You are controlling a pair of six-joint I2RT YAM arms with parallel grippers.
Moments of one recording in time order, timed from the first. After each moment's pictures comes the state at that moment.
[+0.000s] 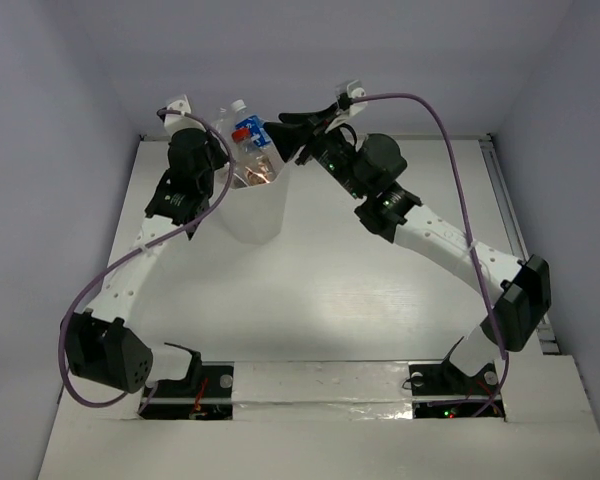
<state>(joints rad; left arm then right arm) -0.30 1.30 1.24 -0.12 -0.39 -0.43 0.80 1.61 1.54 0.48 0.00 0.30</state>
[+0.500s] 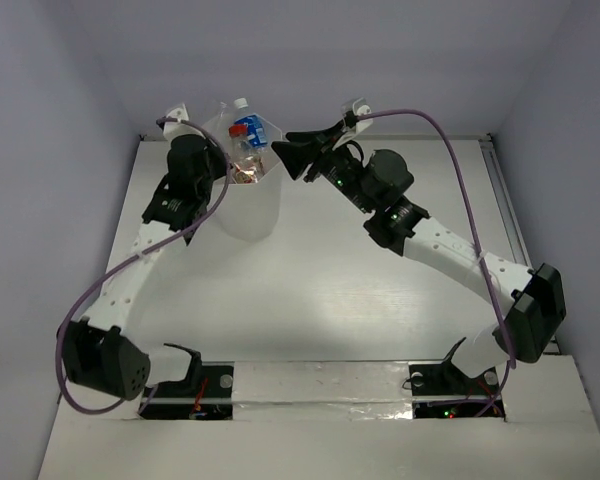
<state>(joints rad) -0.30 1.31 1.24 -0.19 -0.33 -0.52 0.80 1.51 1.35 0.50 -0.02 0.32</state>
